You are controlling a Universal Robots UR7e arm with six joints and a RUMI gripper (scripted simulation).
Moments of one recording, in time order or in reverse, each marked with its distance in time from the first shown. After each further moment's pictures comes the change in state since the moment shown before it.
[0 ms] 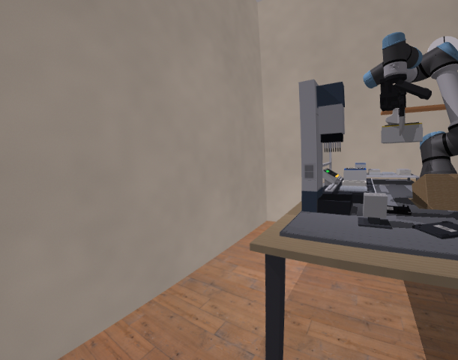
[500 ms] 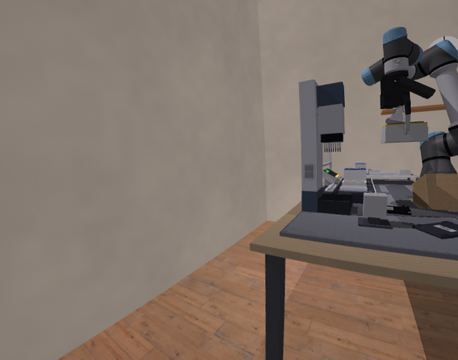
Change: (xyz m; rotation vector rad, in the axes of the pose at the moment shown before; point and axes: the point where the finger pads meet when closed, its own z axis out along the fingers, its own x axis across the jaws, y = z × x) arm 0.033 -0.005 0.000 0.000 -0.001 -0.256
